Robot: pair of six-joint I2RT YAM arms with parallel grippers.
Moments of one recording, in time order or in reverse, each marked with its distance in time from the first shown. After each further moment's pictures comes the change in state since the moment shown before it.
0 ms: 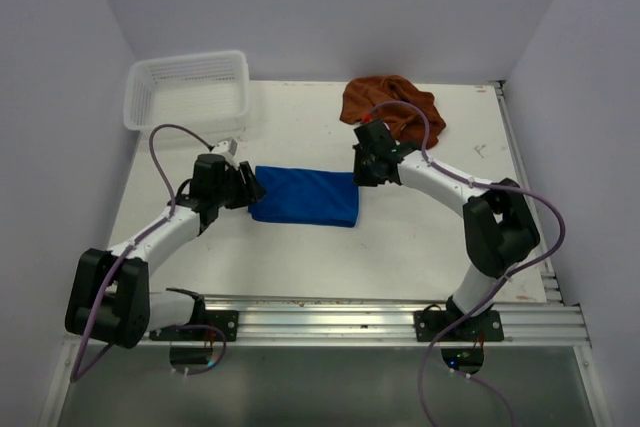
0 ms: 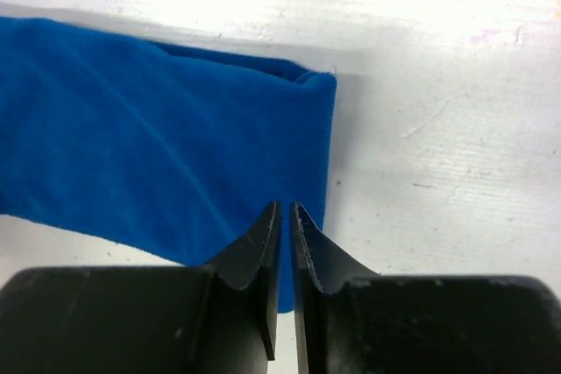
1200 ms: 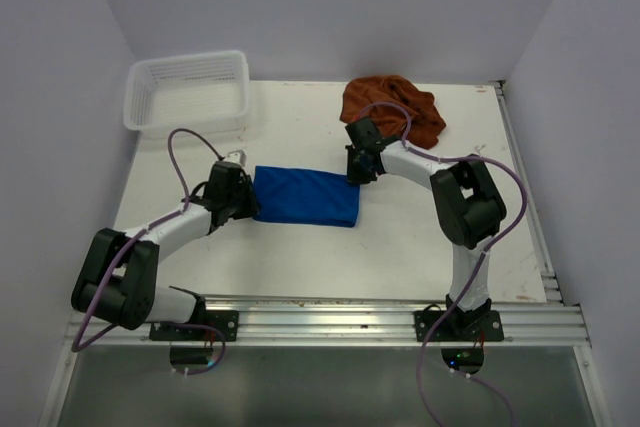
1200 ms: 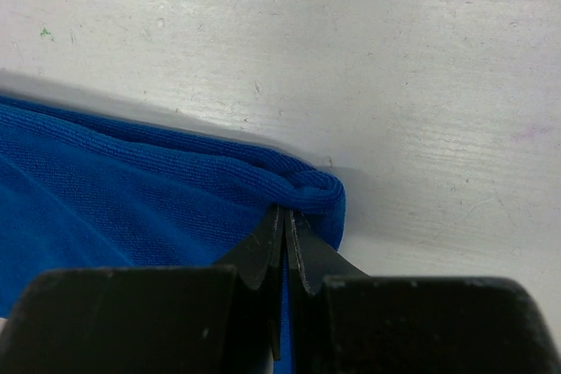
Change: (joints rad) left arm -0.080 0.106 -0.018 -0.047 -0.154 0.000; right arm -0.042 0.266 0.140 0.030 -0.030 -0.052
